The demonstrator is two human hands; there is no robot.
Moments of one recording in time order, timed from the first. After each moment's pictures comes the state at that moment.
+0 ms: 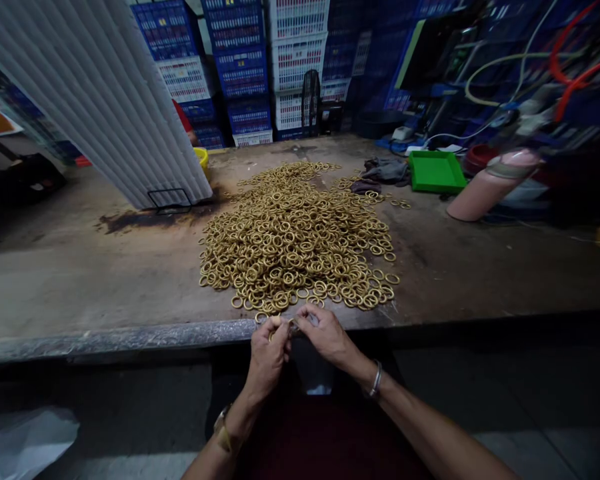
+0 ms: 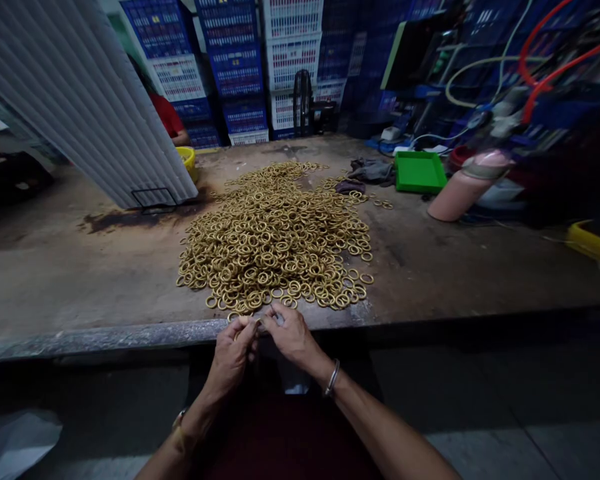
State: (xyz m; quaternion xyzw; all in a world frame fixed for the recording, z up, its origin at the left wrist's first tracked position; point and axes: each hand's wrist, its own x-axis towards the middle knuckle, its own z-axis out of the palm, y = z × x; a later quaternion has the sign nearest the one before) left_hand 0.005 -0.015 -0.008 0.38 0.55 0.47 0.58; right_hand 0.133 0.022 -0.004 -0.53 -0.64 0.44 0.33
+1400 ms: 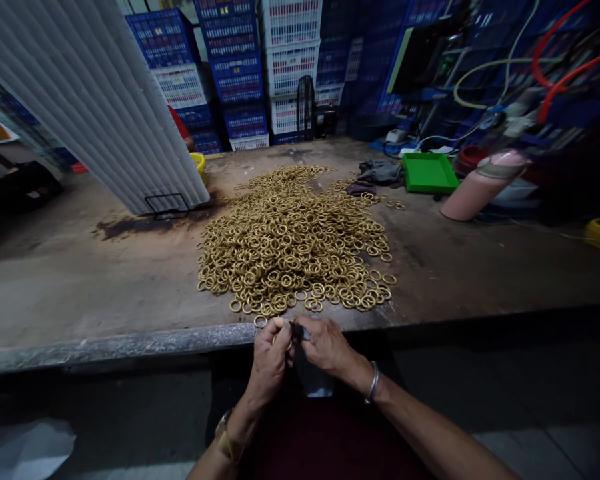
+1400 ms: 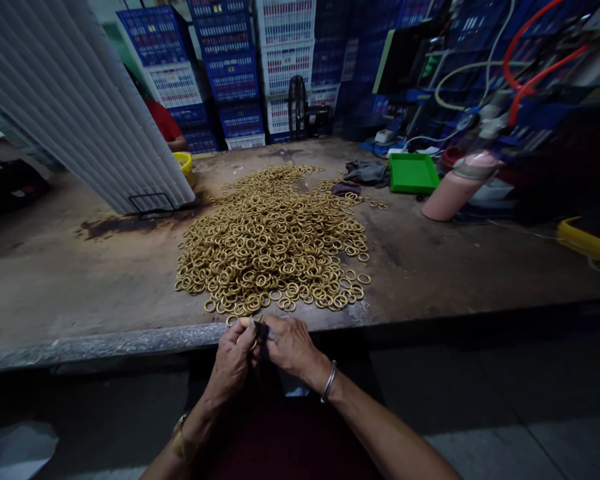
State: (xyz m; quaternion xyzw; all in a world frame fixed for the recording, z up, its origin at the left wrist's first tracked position) left_hand 0.009 -0.016 -0.004 0.38 0.49 0.48 0.62; right_hand 0.138 0.012 -0.008 -0.50 -0.81 0.25 0.20
